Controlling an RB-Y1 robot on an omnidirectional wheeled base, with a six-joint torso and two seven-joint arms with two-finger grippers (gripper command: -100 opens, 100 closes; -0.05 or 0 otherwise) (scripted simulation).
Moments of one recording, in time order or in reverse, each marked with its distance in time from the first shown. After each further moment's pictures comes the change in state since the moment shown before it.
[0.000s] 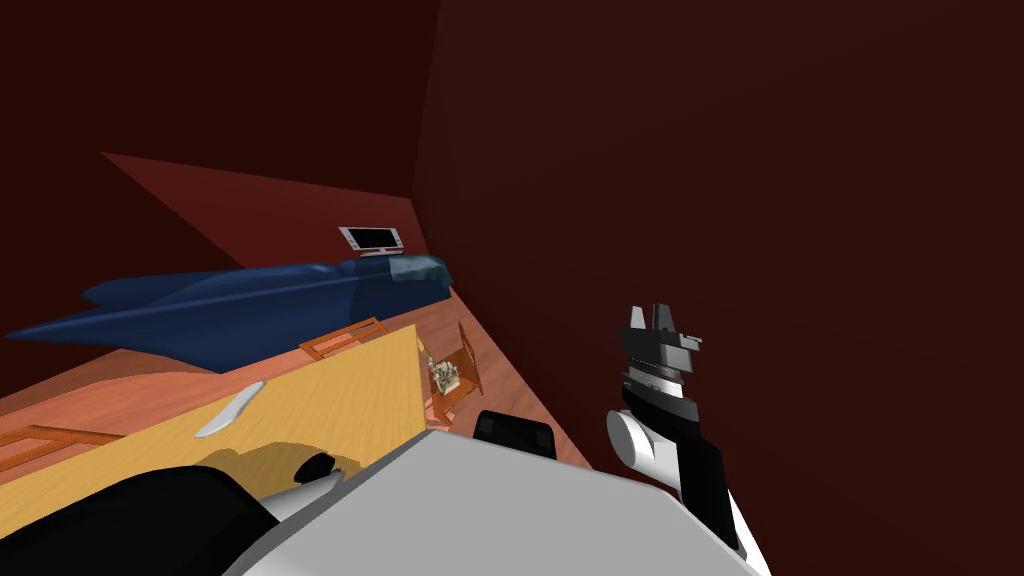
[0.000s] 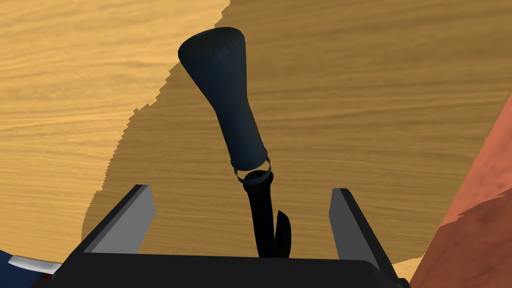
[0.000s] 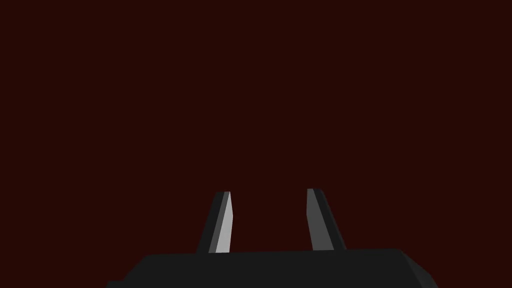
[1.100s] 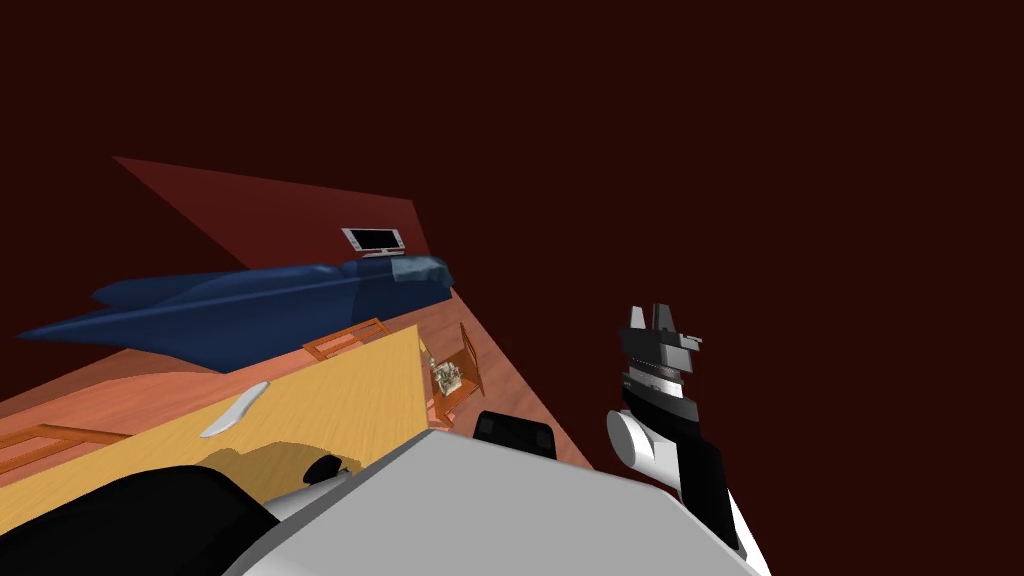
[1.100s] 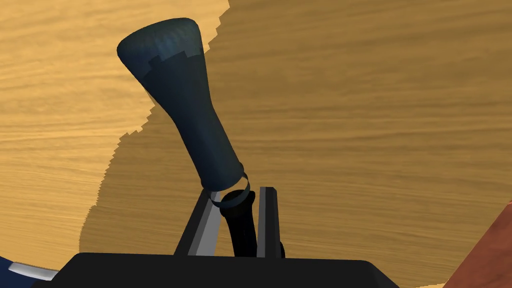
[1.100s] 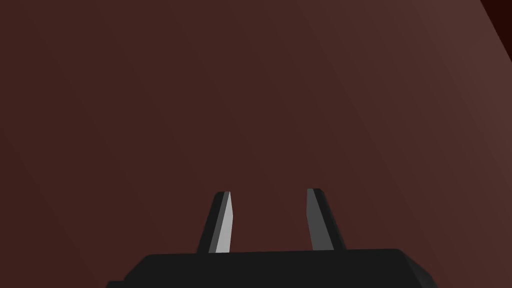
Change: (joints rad) left arm -0.047 -0.014 -0.009 0.104 -0.023 -0.077 -0.010; right arm 0.000 0.000 0.000 0.000 0.000 0.000 0.000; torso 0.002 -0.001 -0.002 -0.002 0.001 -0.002
